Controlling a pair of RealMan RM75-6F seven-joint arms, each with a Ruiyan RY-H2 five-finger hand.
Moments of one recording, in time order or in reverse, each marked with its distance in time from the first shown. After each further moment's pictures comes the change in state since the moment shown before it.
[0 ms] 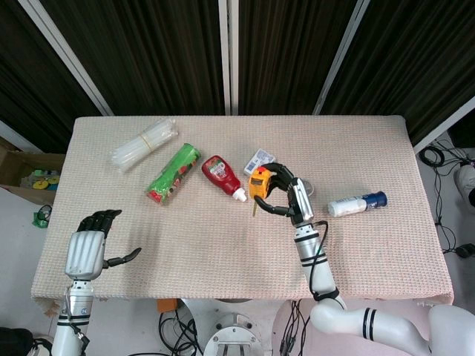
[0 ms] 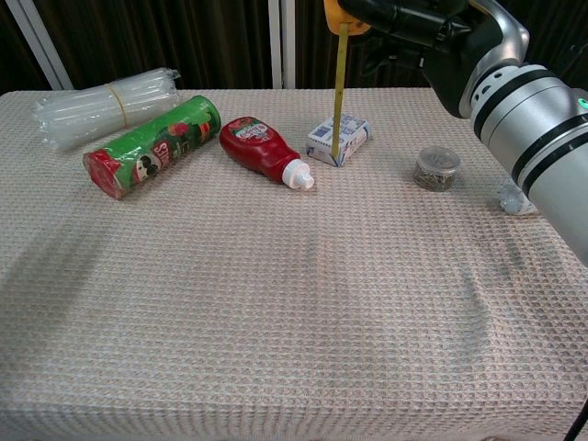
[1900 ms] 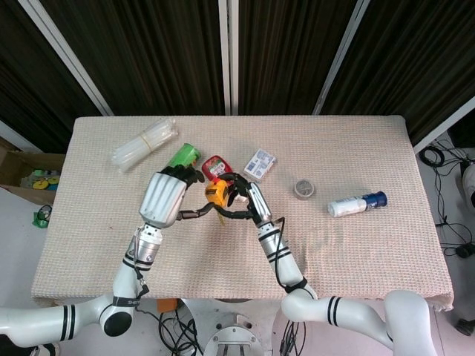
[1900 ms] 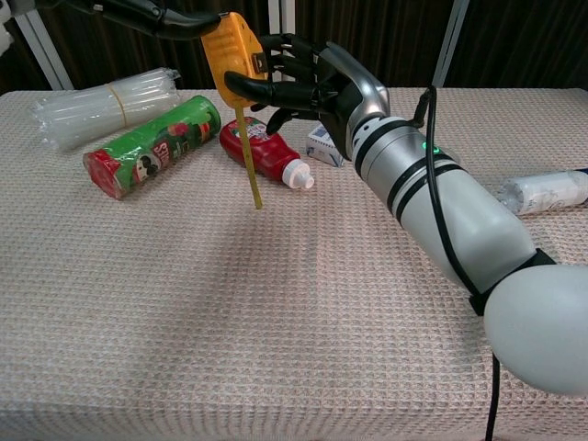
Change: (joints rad) left arm -0.468 -0.134 -0.282 -0.057 -0.105 -0.219 0.192; right arm 0.187 -0.206 0.012 0.282 0.033 -0.151 0.008
